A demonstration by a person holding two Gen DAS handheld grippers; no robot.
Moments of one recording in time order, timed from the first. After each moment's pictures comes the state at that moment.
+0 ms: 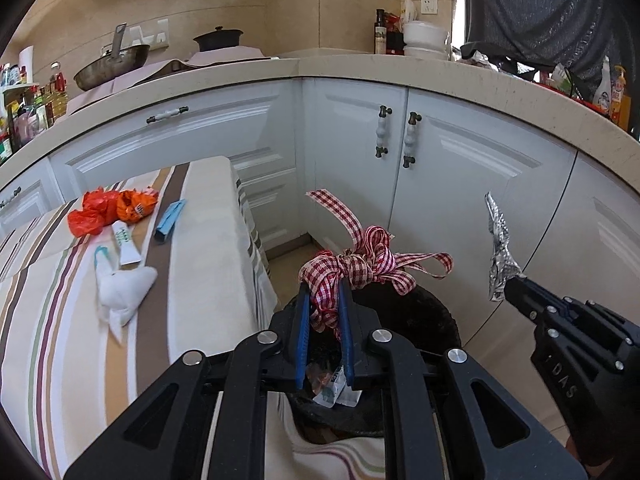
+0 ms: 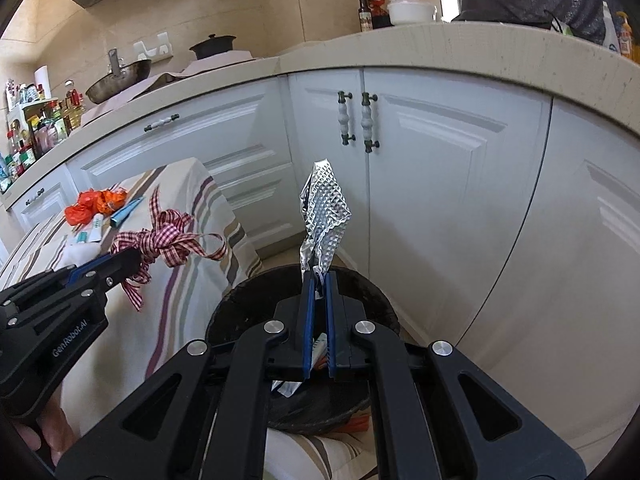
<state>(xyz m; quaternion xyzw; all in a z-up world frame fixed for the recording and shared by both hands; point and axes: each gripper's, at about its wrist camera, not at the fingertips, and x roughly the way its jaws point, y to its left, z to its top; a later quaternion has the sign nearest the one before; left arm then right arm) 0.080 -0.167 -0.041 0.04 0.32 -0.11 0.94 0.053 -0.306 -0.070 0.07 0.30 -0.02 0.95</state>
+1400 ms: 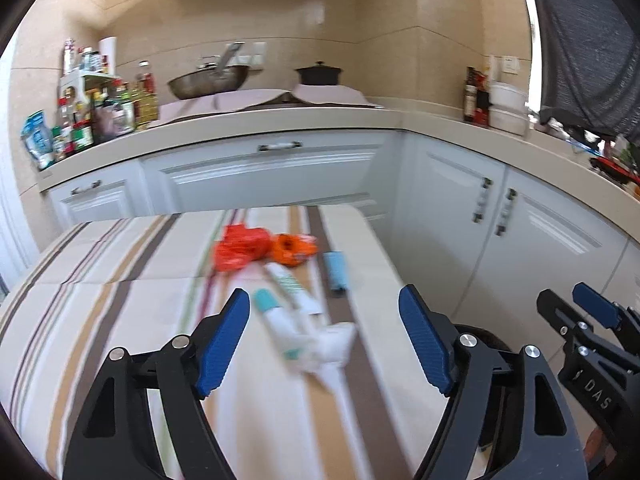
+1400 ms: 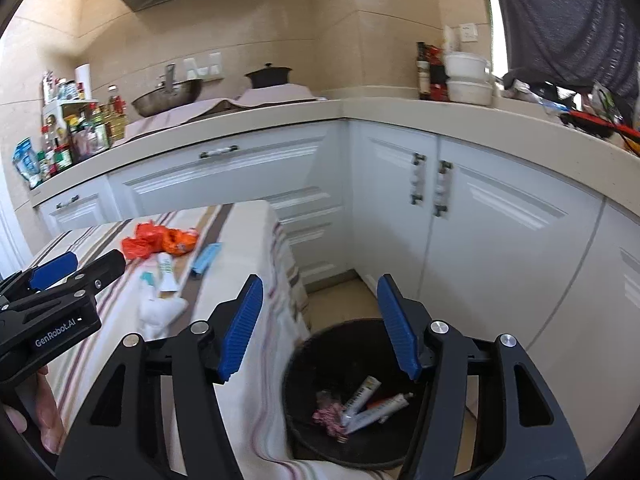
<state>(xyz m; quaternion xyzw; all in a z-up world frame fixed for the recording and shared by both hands) 0.068 -0.024 0.016 -0.01 0.26 0.02 0.97 0.061 -0.191 -0.001 0.03 0.23 0.04 0.97</state>
